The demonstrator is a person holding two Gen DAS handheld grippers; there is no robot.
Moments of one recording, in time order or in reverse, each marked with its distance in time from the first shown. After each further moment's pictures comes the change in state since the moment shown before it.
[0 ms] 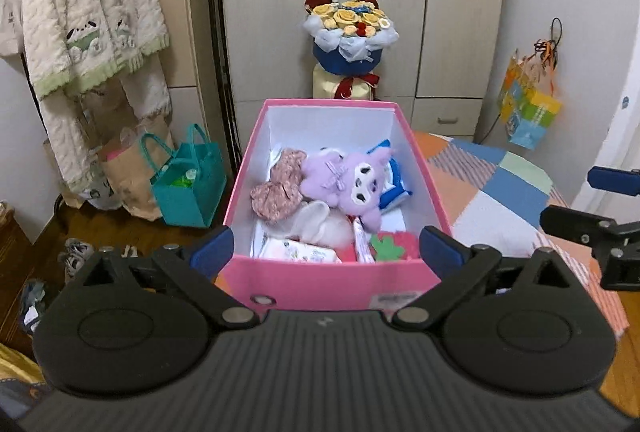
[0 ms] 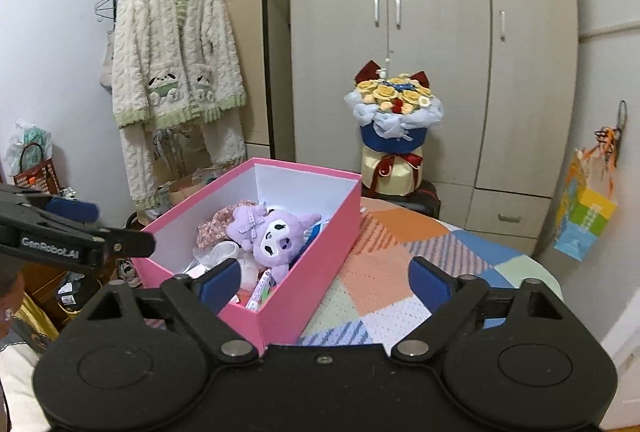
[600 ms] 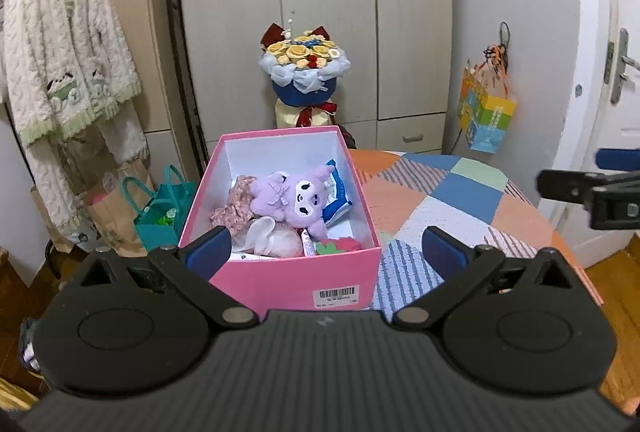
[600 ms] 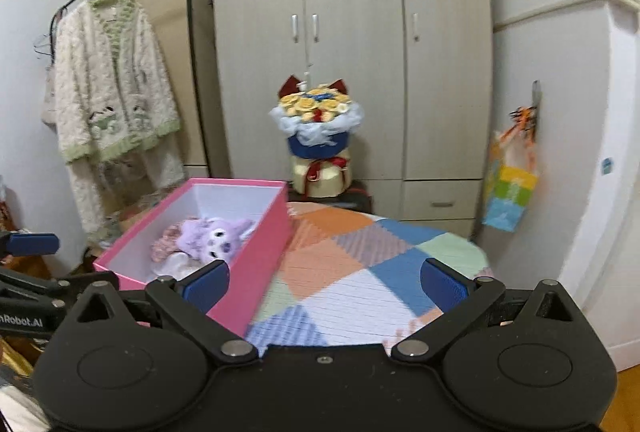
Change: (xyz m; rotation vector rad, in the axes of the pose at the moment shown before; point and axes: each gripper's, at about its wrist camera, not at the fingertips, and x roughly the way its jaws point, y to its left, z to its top) left arm -0.046 -0.055 -0.025 0.098 -0.109 -0.041; right arm -0.067 -0.023 -0.016 0.123 -0.037 -0.192
